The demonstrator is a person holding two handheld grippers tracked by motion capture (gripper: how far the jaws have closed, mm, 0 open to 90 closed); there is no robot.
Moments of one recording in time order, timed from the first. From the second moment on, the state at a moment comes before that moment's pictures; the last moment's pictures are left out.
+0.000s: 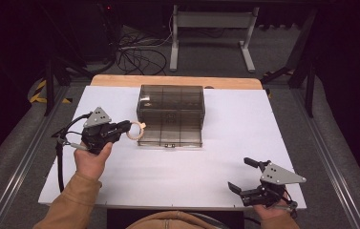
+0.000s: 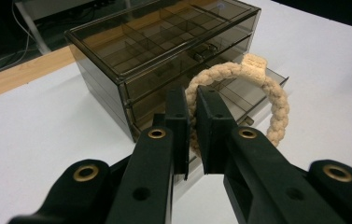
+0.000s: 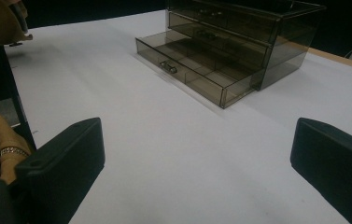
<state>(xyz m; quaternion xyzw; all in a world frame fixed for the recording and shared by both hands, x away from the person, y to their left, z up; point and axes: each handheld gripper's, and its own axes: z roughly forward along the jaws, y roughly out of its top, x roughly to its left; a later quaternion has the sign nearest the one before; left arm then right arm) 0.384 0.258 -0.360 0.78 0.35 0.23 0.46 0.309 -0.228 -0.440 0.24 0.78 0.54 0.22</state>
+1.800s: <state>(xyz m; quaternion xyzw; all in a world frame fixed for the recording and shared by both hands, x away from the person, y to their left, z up) 0.430 0.225 -0.381 0.80 0.35 0.23 0.43 0.308 -0.230 -0.439 0.24 0.78 0.54 0.21</state>
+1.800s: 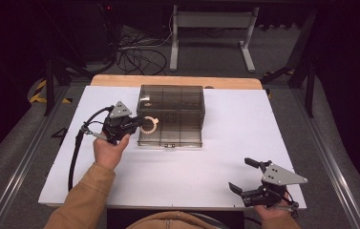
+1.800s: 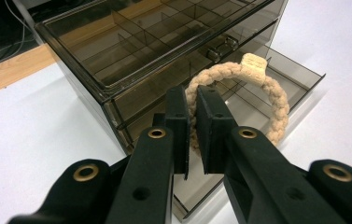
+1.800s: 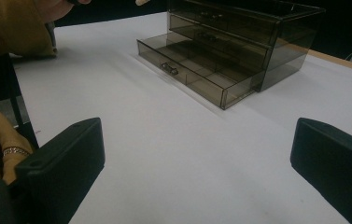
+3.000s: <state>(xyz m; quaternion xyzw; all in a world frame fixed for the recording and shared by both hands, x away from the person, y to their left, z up) 0.447 0.228 -0.417 0.81 0.35 0.21 0.41 0.309 -0.230 -0.439 0.24 0.78 0.54 0.21</state>
